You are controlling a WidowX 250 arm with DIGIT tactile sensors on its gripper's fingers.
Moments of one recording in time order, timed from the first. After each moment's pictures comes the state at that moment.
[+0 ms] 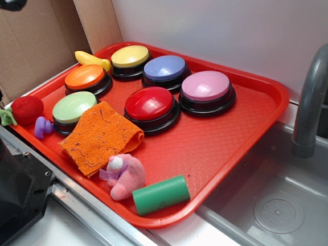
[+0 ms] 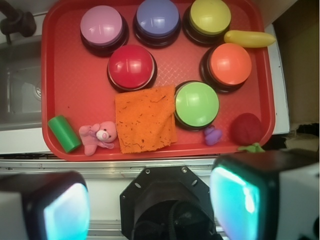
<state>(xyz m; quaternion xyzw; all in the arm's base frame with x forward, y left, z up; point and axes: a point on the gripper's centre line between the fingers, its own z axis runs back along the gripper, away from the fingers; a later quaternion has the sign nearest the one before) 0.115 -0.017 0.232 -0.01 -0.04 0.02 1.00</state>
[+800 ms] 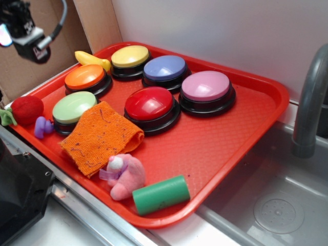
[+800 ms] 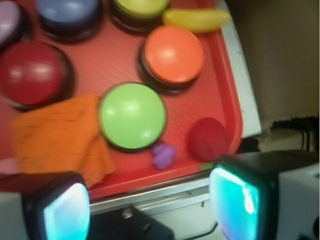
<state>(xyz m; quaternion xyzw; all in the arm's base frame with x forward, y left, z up) 0.134 0.063 0.147 0.08 -0.05 0.11 0.99</state>
